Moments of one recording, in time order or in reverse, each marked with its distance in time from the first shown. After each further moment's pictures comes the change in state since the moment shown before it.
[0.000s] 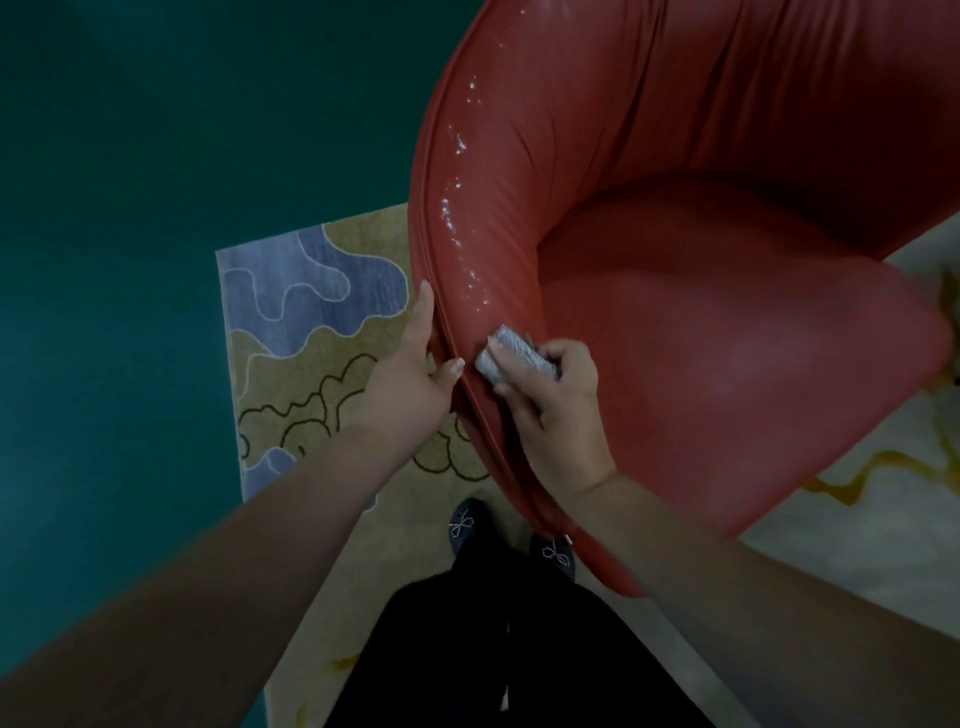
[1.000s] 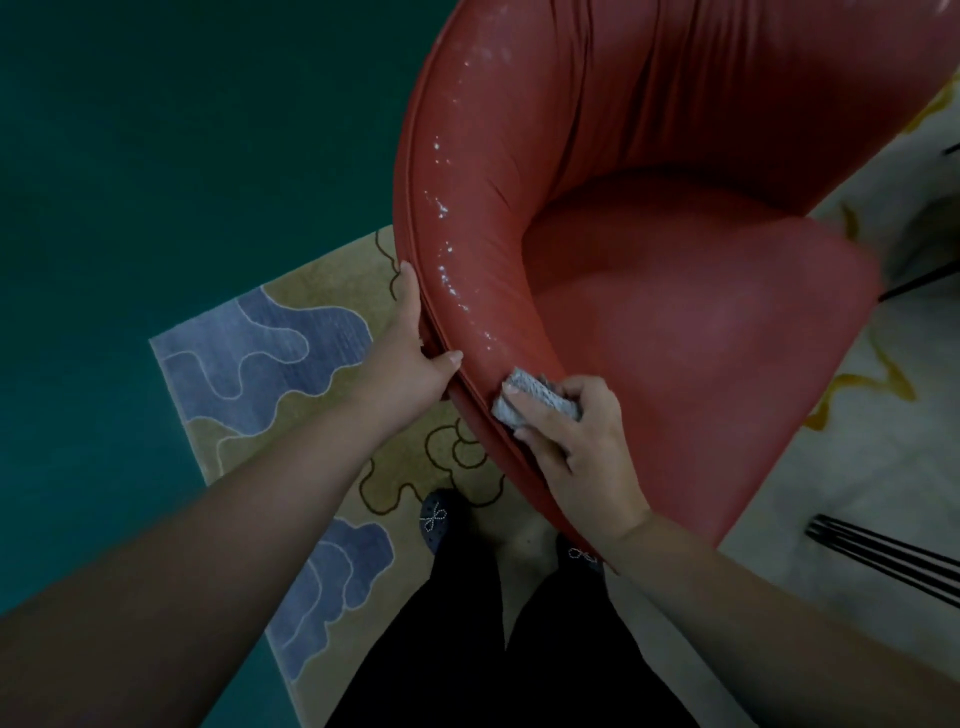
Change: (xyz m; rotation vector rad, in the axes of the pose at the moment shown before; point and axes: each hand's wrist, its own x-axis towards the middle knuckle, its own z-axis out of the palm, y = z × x) left_hand 0.087 0.021 -0.063 0.014 -0.262 0.080; right_hand 0.008 -0.028 0.021 -0.107 0.135 0.087
